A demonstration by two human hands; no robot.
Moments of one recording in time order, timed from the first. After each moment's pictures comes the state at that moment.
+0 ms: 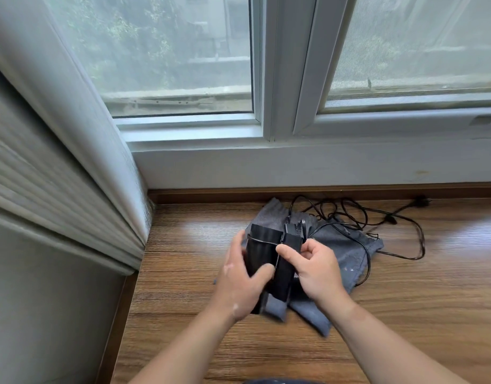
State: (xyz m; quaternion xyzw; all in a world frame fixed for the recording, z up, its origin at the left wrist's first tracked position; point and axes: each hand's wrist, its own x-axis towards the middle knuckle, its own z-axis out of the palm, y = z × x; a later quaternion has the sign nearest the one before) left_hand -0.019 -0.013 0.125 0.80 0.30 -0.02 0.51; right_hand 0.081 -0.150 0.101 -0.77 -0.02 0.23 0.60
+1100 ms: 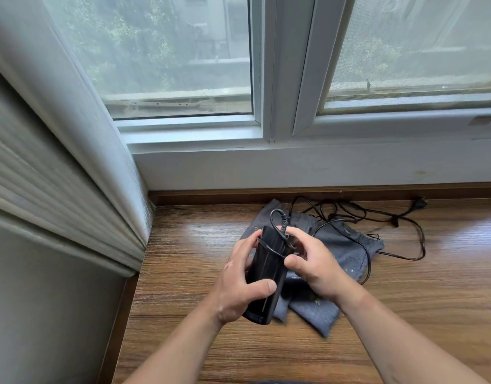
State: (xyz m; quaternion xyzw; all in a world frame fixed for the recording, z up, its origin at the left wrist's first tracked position) left_hand -0.028 0.005 0.131 0.76 0.18 -0.05 0.62; right_hand 0.104 -0.160 0.112 -0.71 -0.26 0.32 0.57
